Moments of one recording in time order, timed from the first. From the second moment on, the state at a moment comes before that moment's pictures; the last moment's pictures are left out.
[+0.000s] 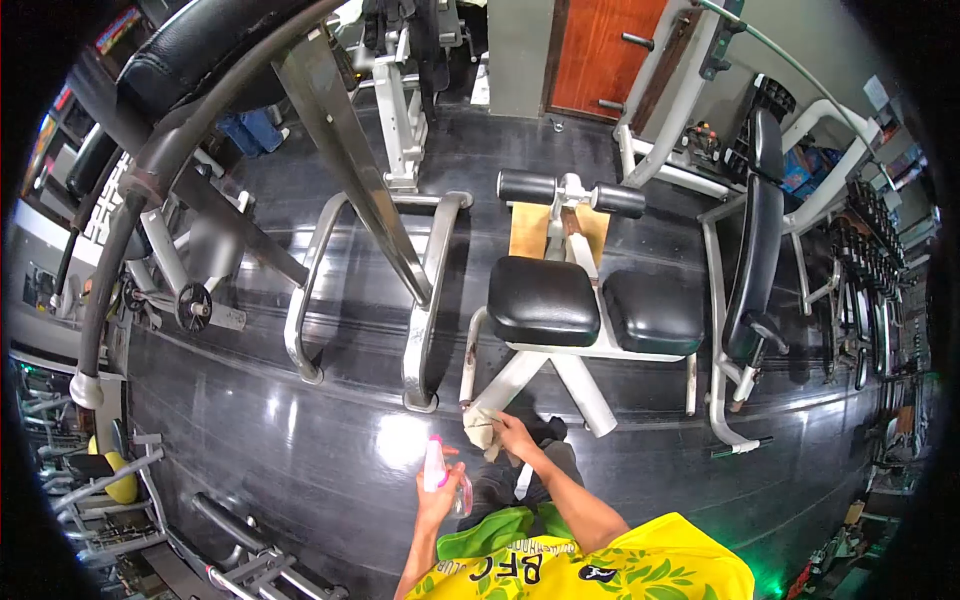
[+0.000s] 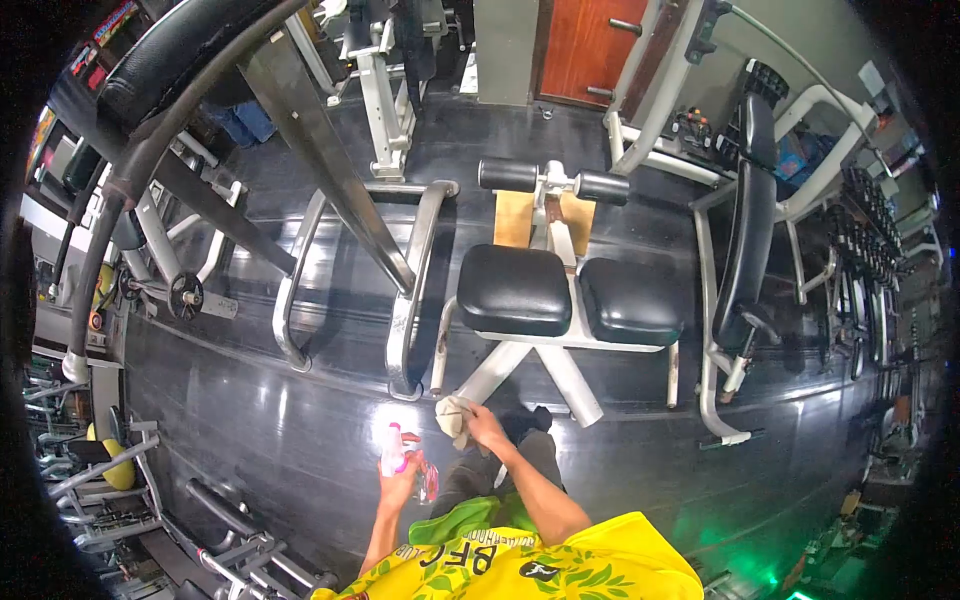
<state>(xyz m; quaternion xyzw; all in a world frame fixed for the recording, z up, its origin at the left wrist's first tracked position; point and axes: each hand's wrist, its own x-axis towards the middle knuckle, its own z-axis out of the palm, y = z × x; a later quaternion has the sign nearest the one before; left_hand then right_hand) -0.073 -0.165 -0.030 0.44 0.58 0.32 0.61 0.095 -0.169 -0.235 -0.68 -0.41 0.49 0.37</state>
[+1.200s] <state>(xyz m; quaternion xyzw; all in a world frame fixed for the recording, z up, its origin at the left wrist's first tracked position) 0.130 -0.221 -0.006 0.49 0.52 0.35 0.61 0.464 -0.220 -0.168 -0.59 0.07 0.43 0.68</state>
